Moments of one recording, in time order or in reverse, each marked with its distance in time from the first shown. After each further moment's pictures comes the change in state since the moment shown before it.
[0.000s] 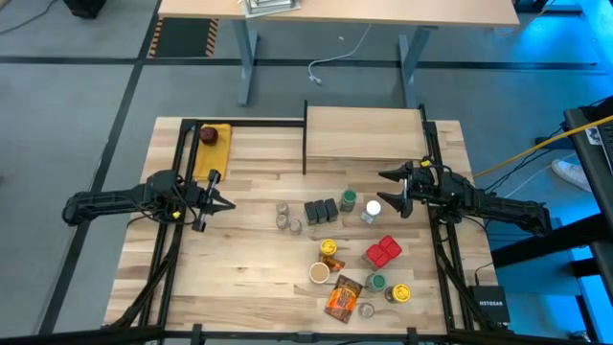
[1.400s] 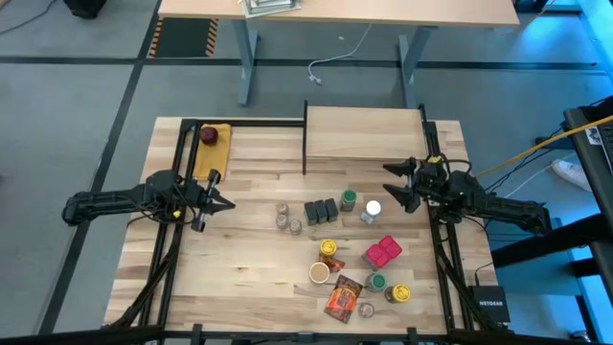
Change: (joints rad) left arm -0.001 0.000 0.000 0.025 -0.006 -0.083; right arm 0.000 0.000 0.000 0.199 0.025 0.055
